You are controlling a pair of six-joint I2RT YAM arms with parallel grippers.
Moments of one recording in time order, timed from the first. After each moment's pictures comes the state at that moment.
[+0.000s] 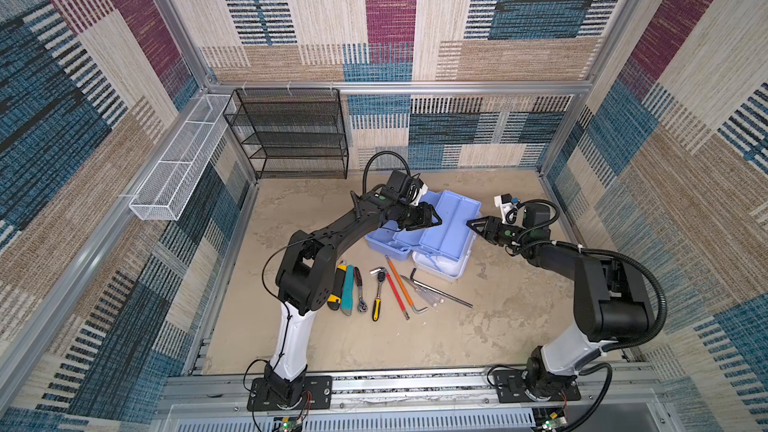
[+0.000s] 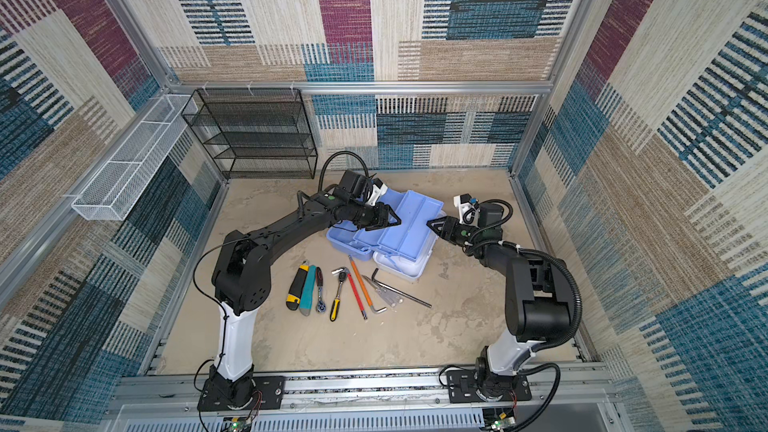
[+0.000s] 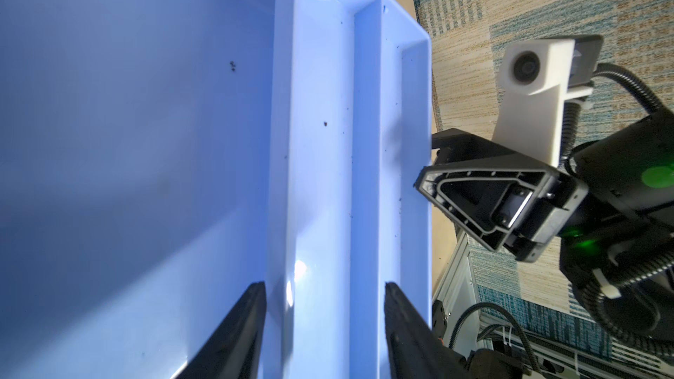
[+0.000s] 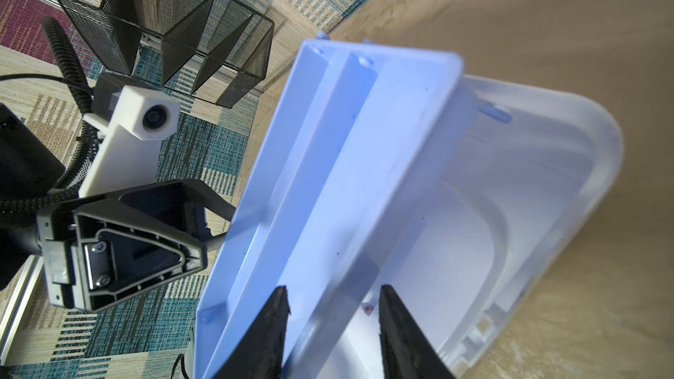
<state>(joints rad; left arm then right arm) -0.61 2.12 1.79 -0.49 0.55 -0.55 -0.08 1.65 0.81 0.27 -0.90 0.54</state>
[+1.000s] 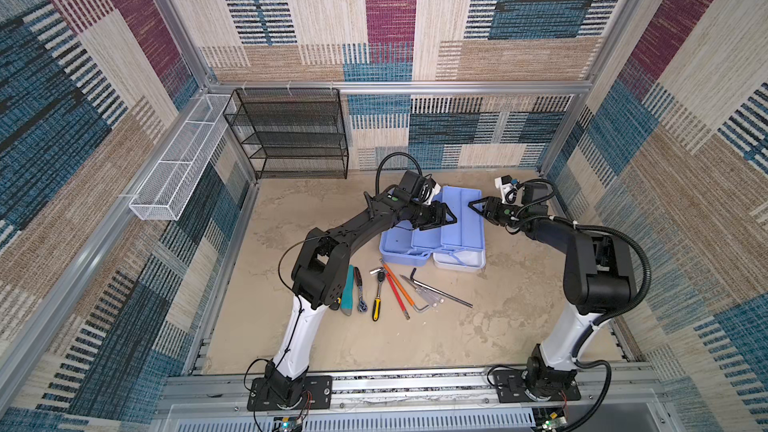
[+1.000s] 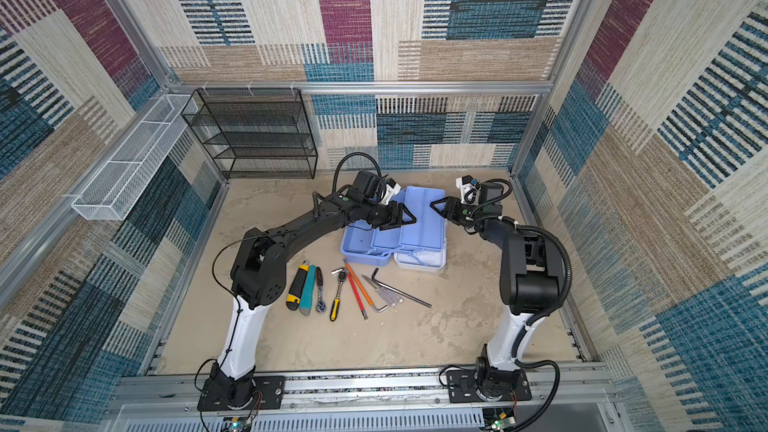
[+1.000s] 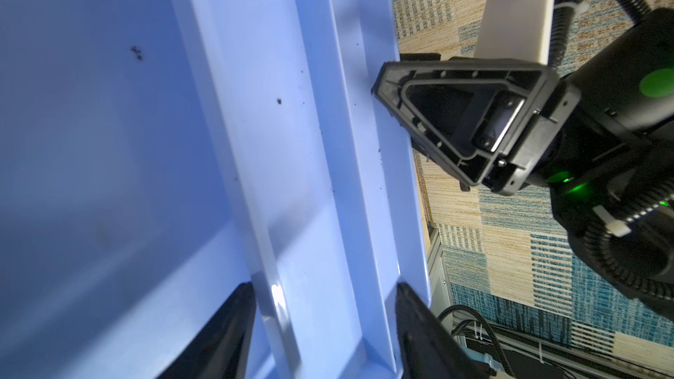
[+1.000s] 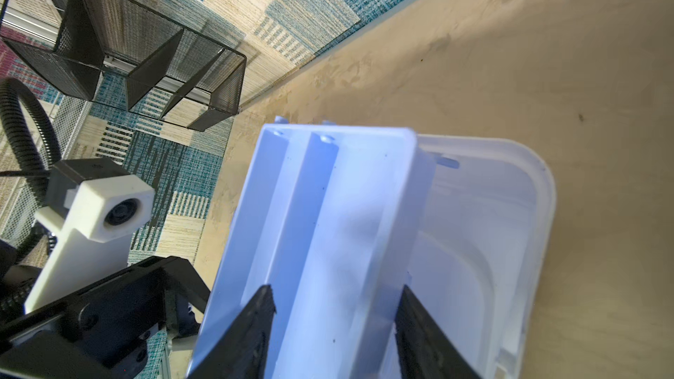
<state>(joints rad) -0.65 2.22 1.89 -0.42 0.61 -0.63 -0.10 1.84 1.12 0.08 -0.84 0.43</state>
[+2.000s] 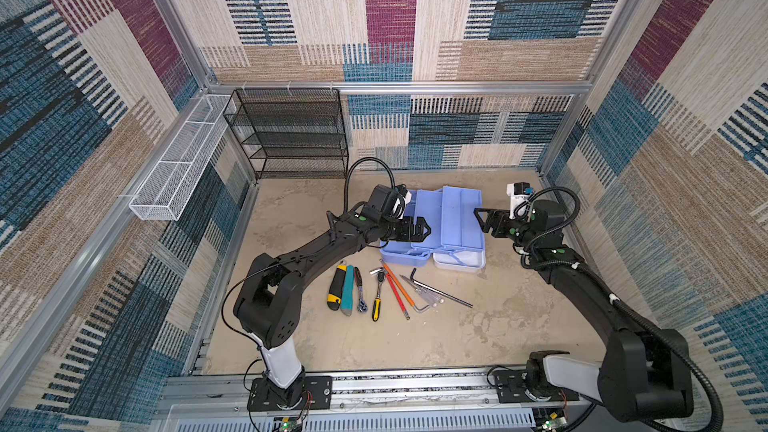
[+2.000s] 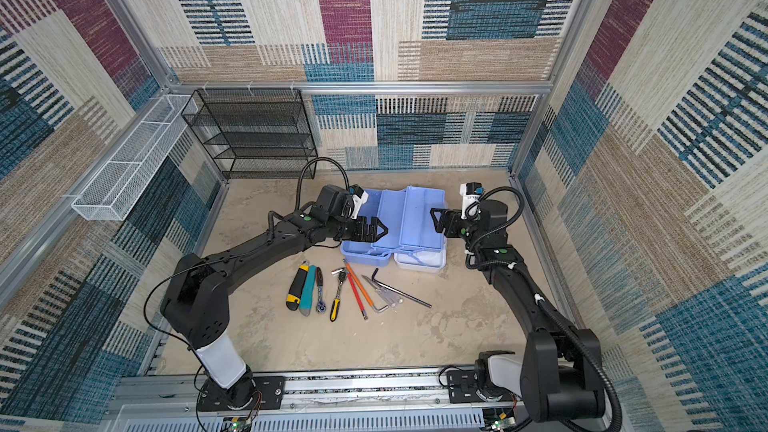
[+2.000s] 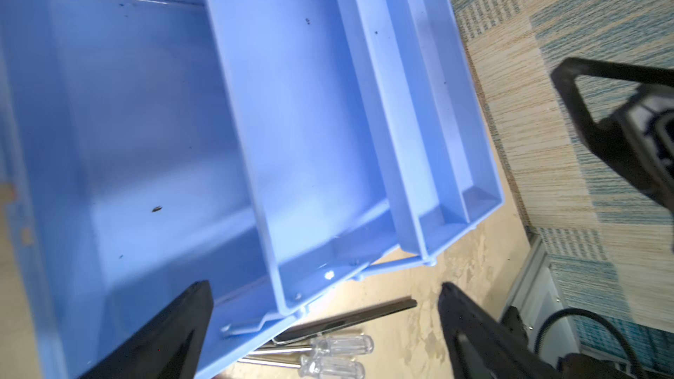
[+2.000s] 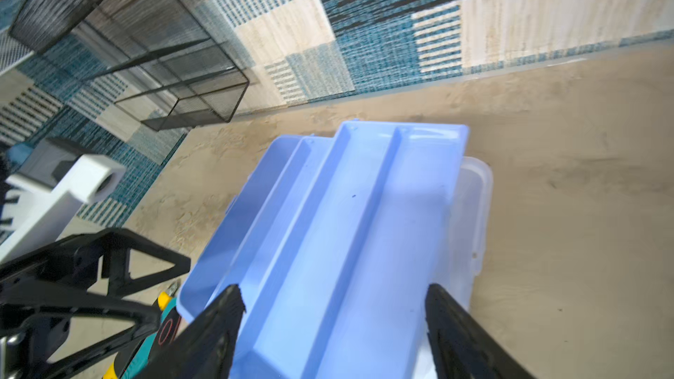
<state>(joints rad) -0.61 1.73 1.31 -0.34 0.31 -0.44 0.13 1.17 0.74 0.05 -0.35 0.29</state>
